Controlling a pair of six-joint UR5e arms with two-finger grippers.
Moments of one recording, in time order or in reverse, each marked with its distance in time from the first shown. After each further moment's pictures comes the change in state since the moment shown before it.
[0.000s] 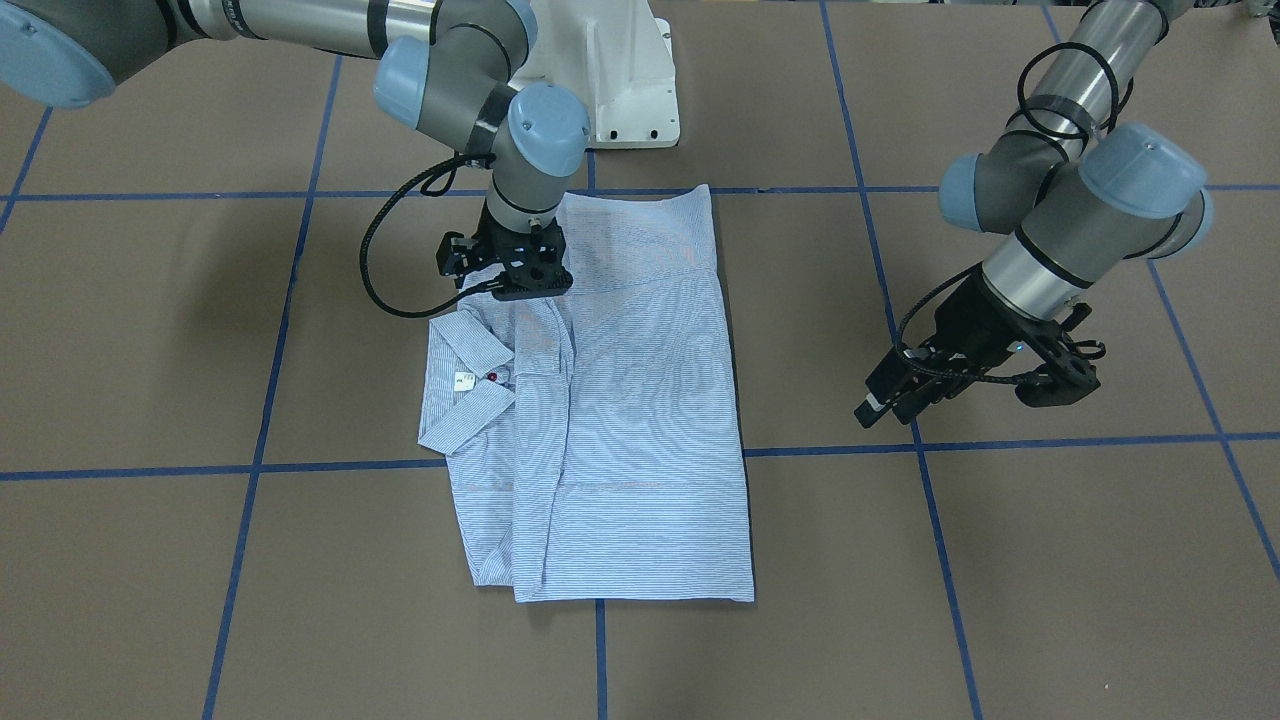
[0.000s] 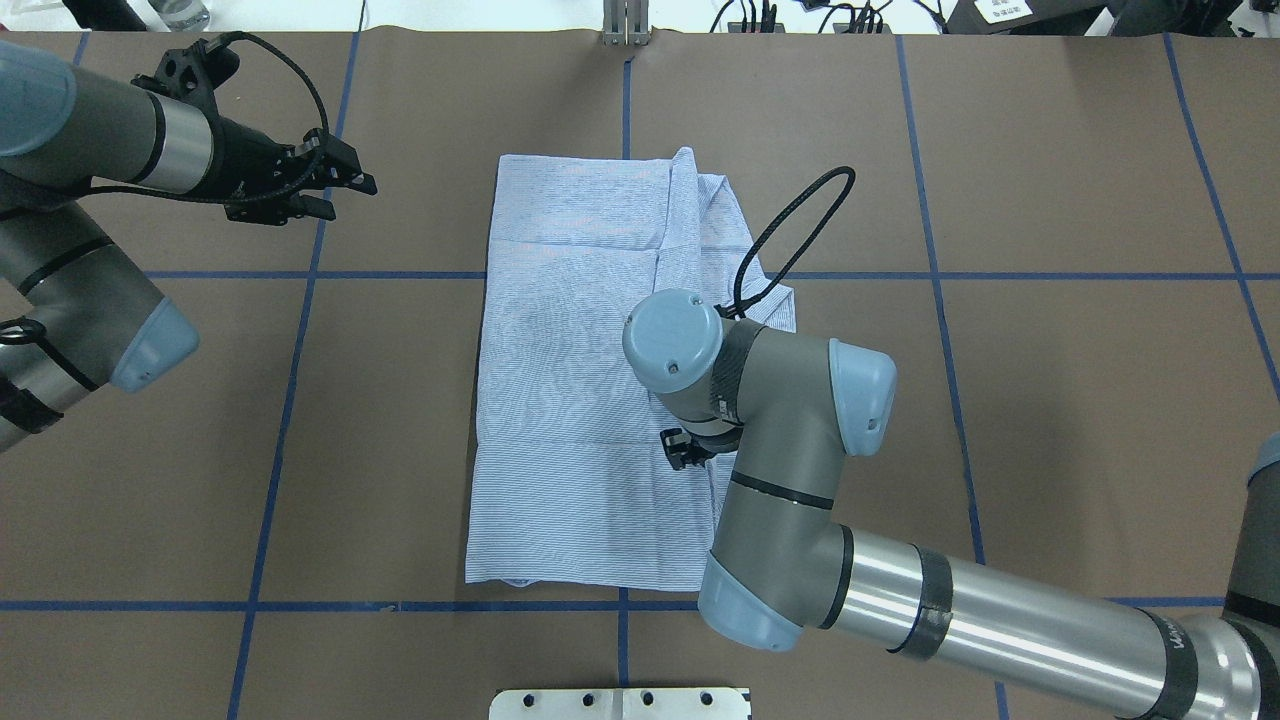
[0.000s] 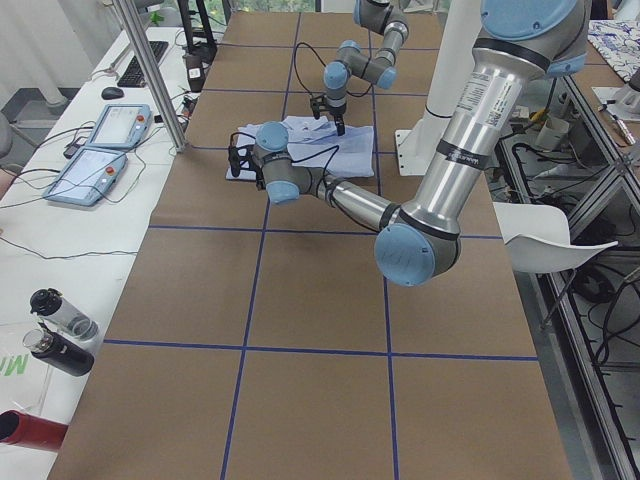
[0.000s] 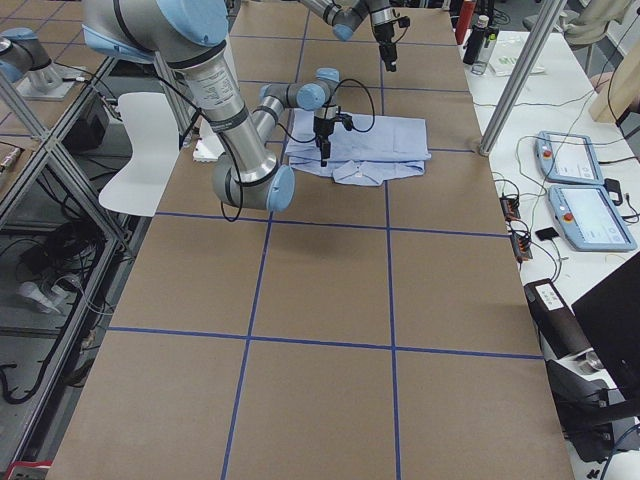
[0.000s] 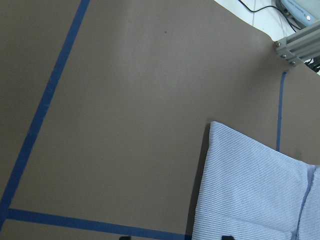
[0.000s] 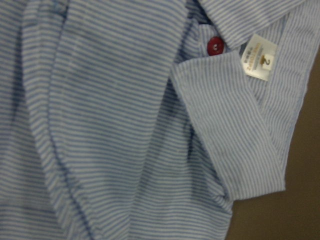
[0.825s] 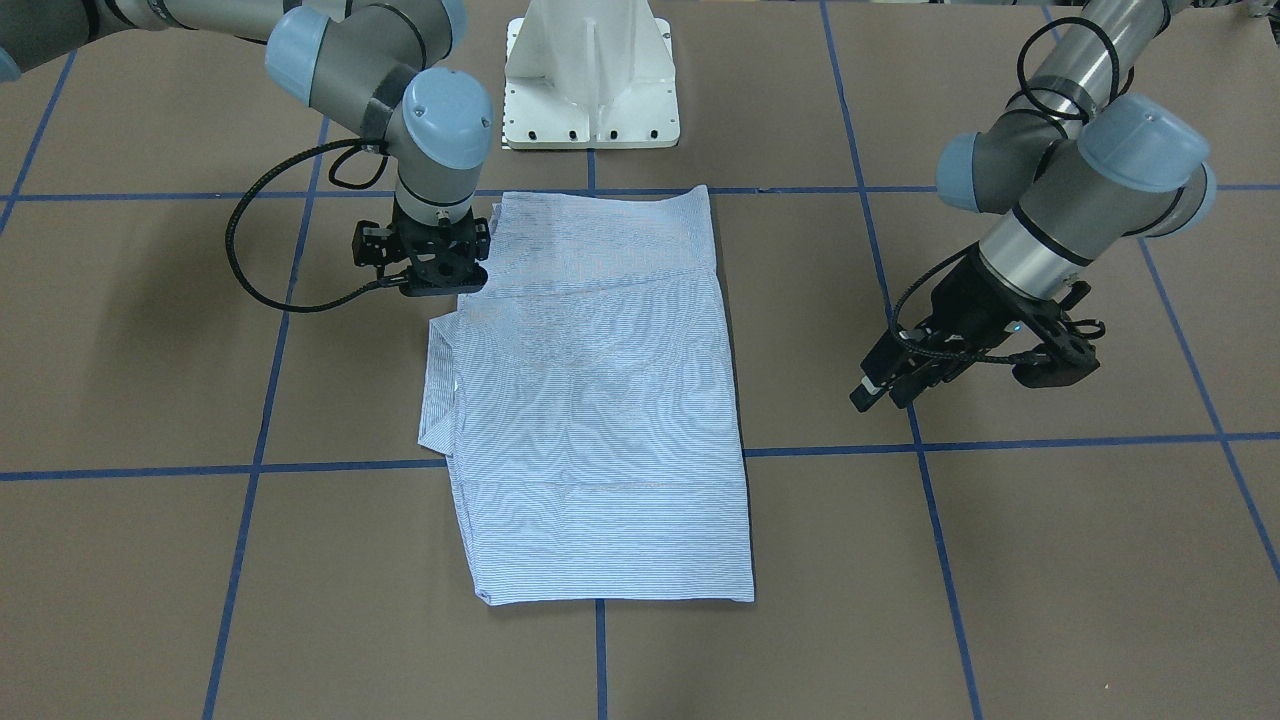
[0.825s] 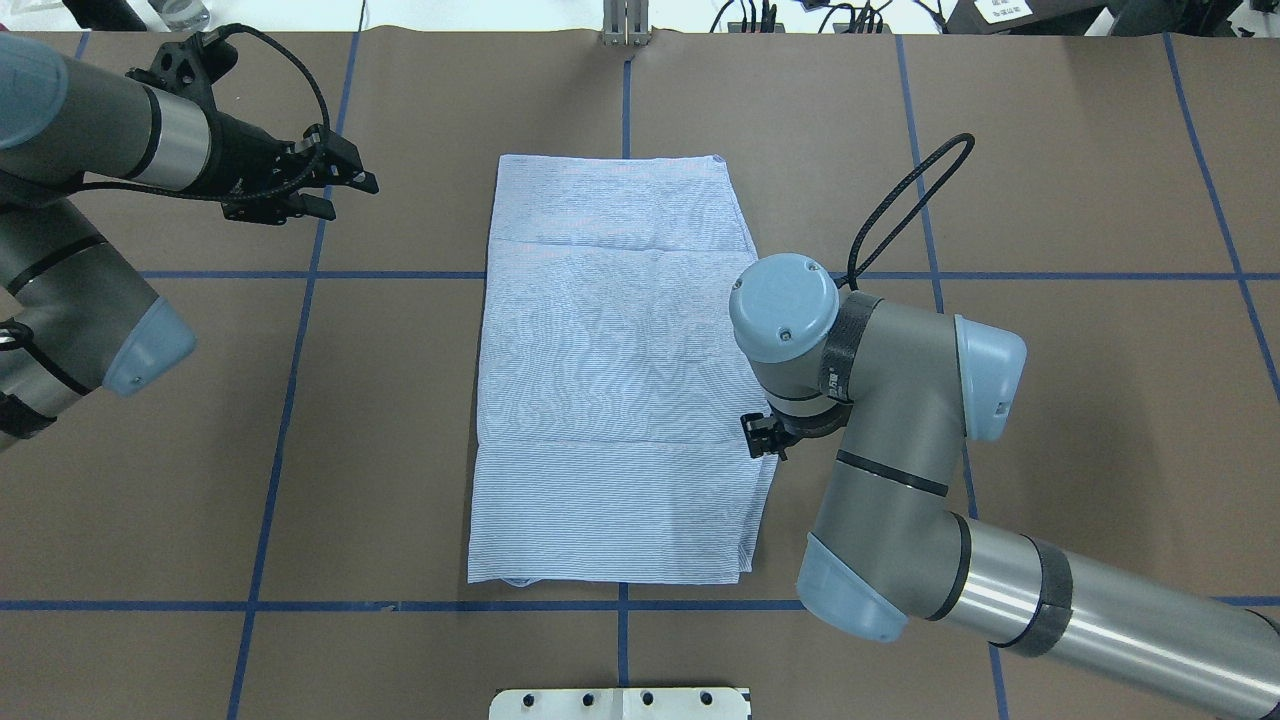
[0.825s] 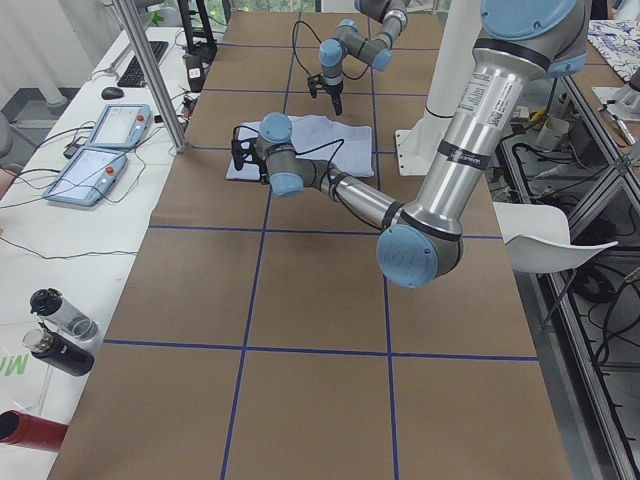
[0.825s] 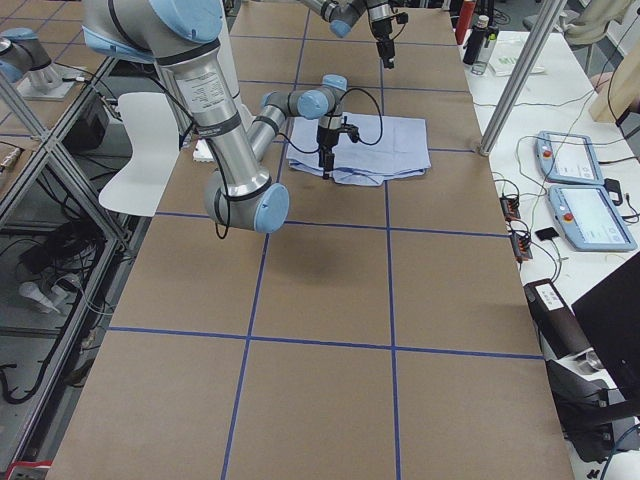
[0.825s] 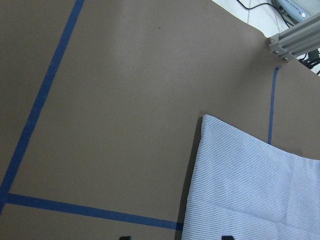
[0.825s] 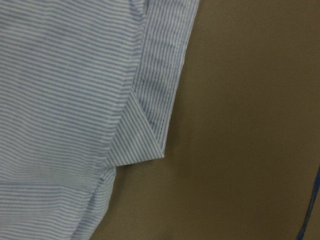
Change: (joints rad) left arm 0.001 0.005 -0.067 0.076 -0.001 0.000; right arm 0.054 -0.137 0.190 -0.087 0.036 -0.021
